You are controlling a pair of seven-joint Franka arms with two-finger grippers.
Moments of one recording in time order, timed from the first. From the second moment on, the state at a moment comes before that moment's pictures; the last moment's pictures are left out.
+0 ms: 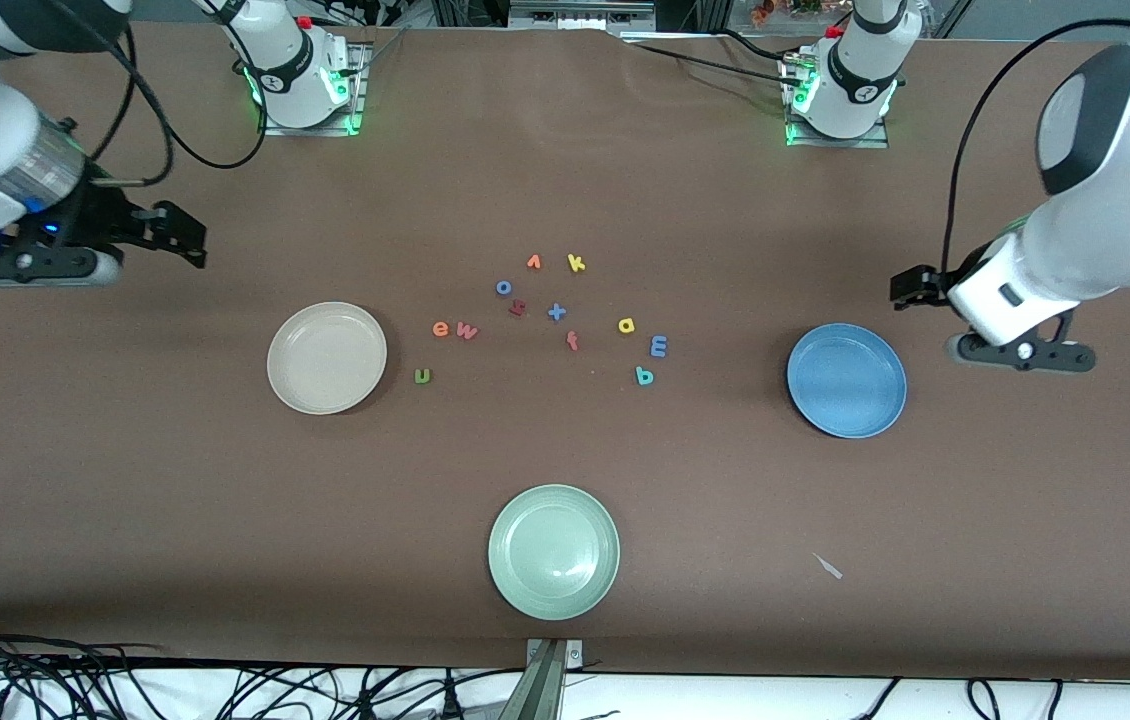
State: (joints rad) left arm -0.11 0.25 -0.06 -1.54 0.01 1.56 -0.05; right arm -0.01 0.03 0.21 -1.72 0.00 1.74 0.18
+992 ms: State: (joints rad) left arm -0.45 0.58 -0.08 -1.70 -0.10 2.13 -0.36; right arm 0.14 0.51 0.34 -1.74 -0.11 2.27 0.56
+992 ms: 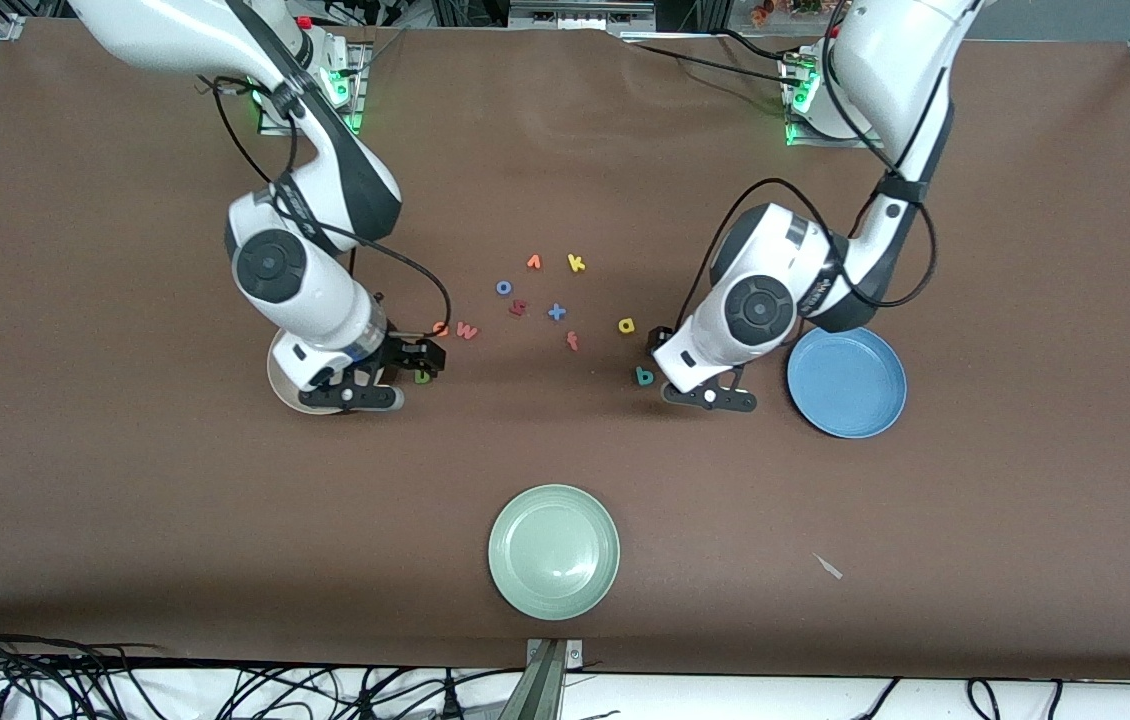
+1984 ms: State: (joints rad) left arm -0.53 0.63 -0.08 -1.86 0.00 2.40 -0.41; right arm 0.19 0.65 0.32 -1.80 -0.22 2.40 0.79
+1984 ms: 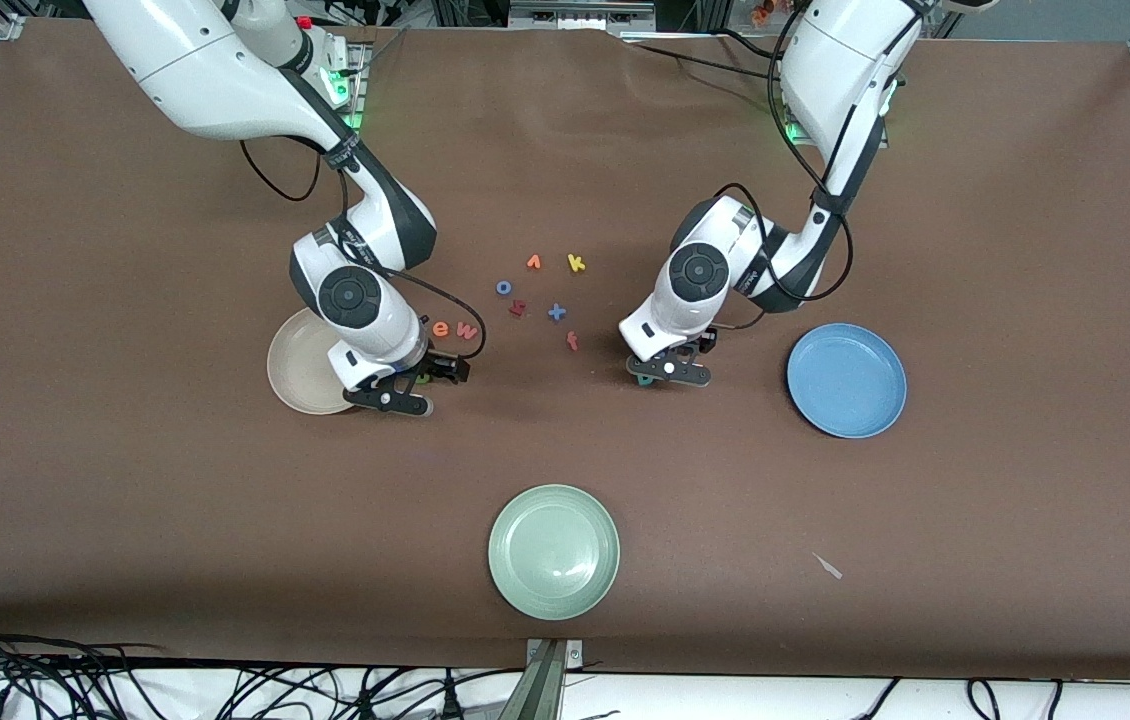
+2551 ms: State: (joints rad) left arm -0.53 0.62 -0.07 -1.85 0.01 2.38 -0.41; right arm 0.18 0.66 0.29 -1.82 -0.25 2.42 0.73
